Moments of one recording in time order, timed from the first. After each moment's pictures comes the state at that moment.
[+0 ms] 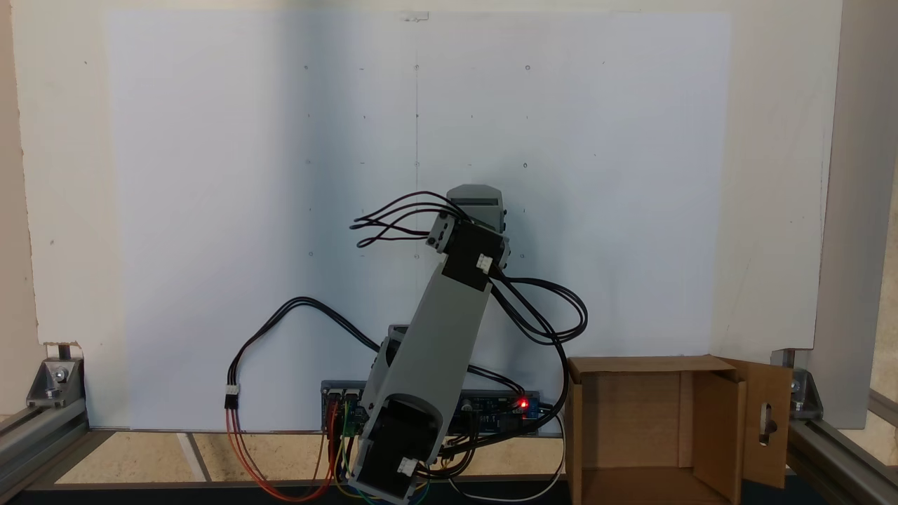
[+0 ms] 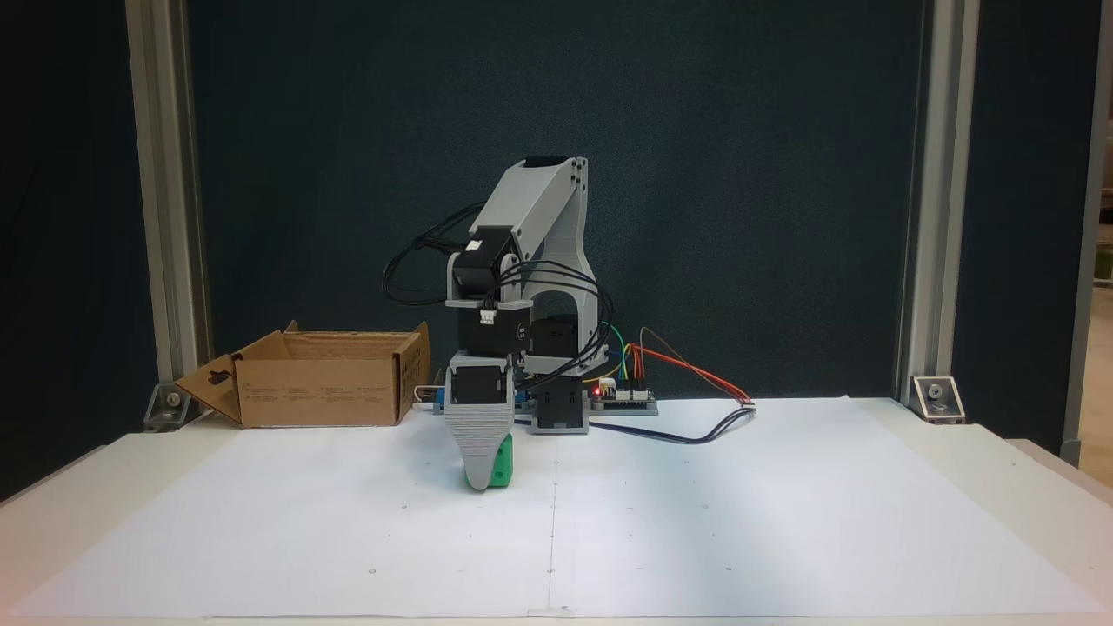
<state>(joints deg) 23.0 92.2 124.0 25.2 -25.8</state>
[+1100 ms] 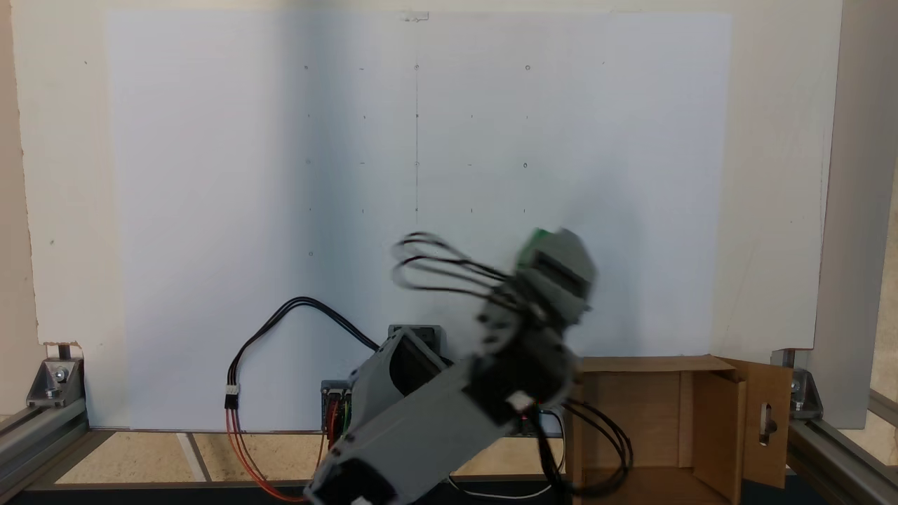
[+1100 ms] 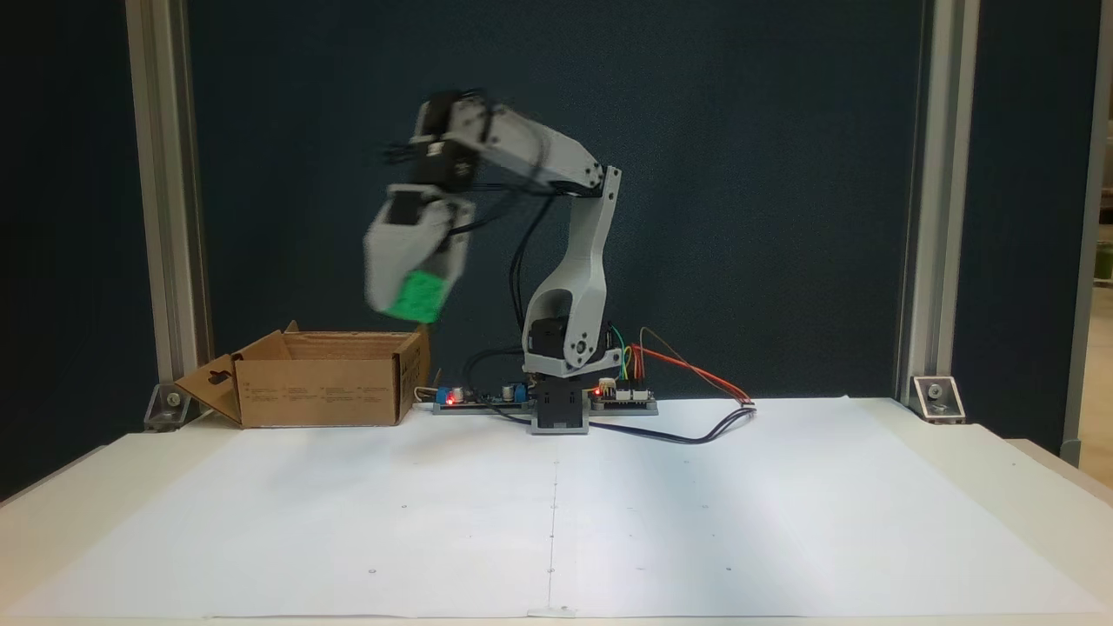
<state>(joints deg) 50.4 104.9 86.7 59.2 -16.5</state>
